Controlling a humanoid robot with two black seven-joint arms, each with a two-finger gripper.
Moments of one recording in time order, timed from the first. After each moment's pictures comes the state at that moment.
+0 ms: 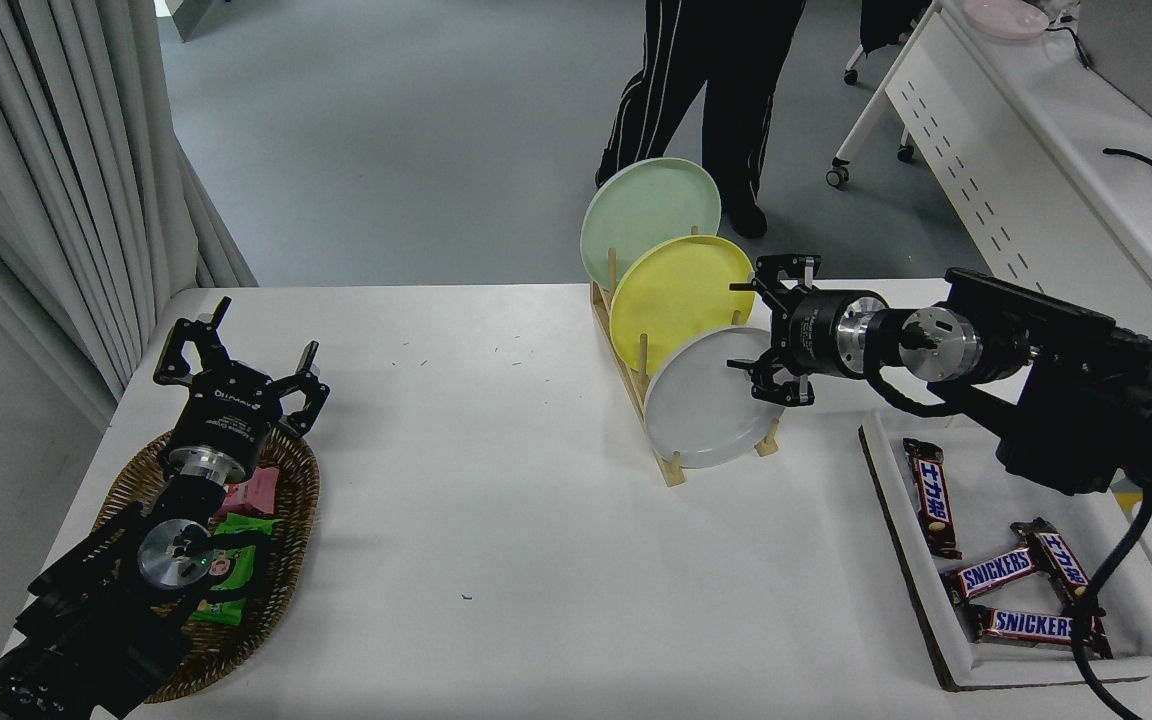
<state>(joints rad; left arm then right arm) -0.51 0.25 -1.06 -0.52 0.09 -0.57 -0.44 1.17 -0.34 0.06 0.78 0.33 -0.02 -0.26</state>
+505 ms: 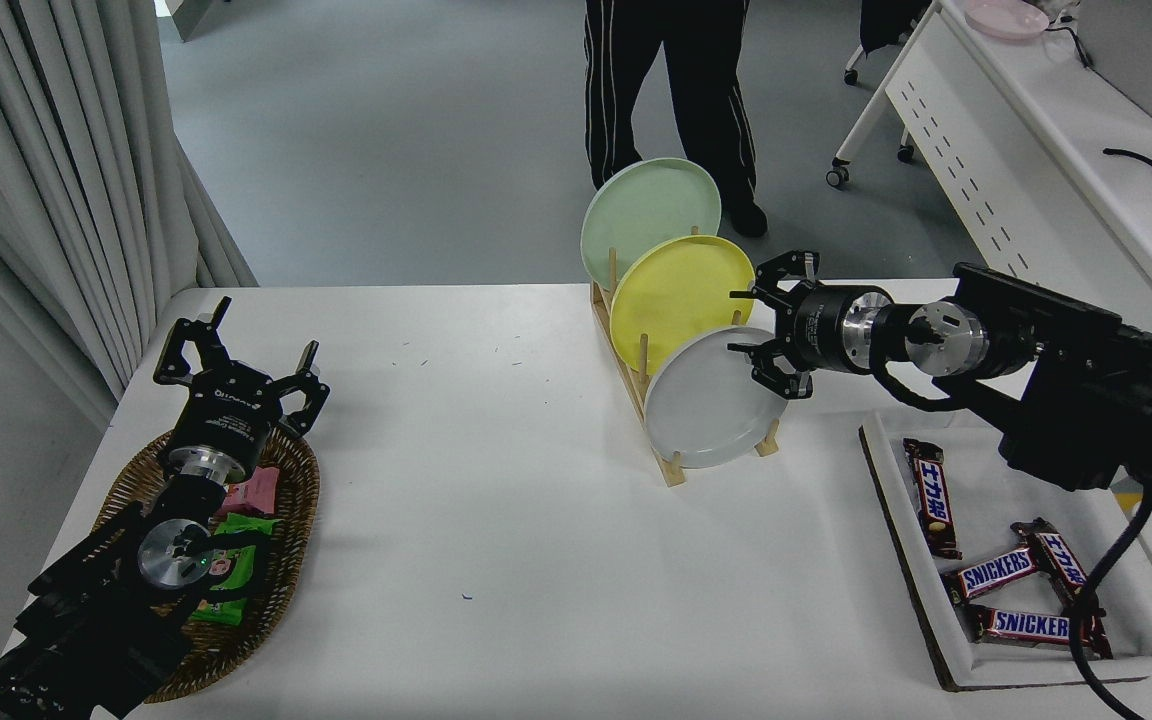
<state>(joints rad) -0.51 0.25 -1.06 -0.52 0.09 -0.57 -0.44 1.17 -0.34 0.07 0.76 0.33 0.01 -0.28</state>
